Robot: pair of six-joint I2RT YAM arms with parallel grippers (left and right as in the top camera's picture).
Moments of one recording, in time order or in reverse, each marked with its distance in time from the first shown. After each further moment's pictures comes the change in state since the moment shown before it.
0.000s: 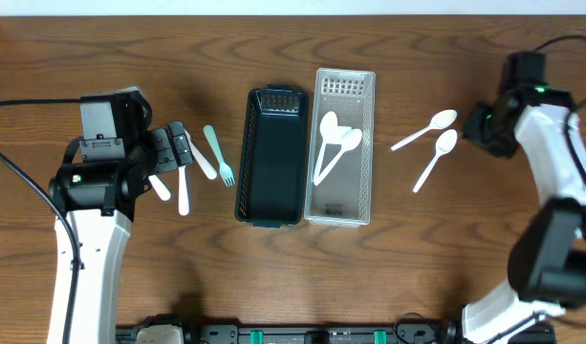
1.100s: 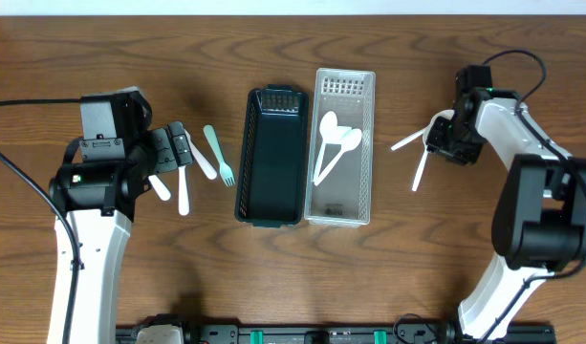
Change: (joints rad) left arm 0.000 0.000 0.000 0.000 0.000 0.000; right arm 0.098 0.164 -0.005 0.048 -0.047 -0.011
